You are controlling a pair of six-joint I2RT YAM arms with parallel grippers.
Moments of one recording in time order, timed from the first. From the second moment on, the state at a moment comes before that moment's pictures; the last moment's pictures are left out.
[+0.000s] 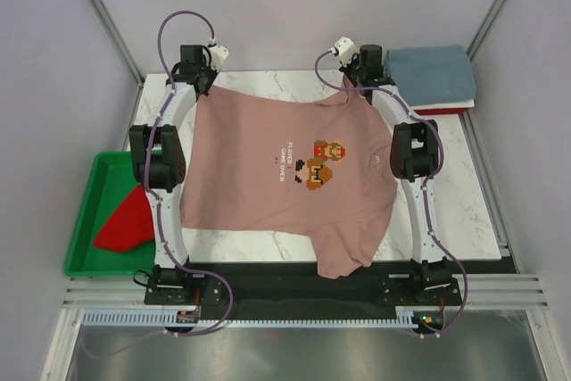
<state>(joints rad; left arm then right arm) -0.05 2.27 1.98 -0.35 -0.05 0.58 0.17 2.61 2.31 -0.10 -0.06 -0.62</state>
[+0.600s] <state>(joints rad) -0.03 2.20 1.93 -0.39 0.03 0.56 0.16 2.13 1.89 -0.18 -0.10 -0.59</state>
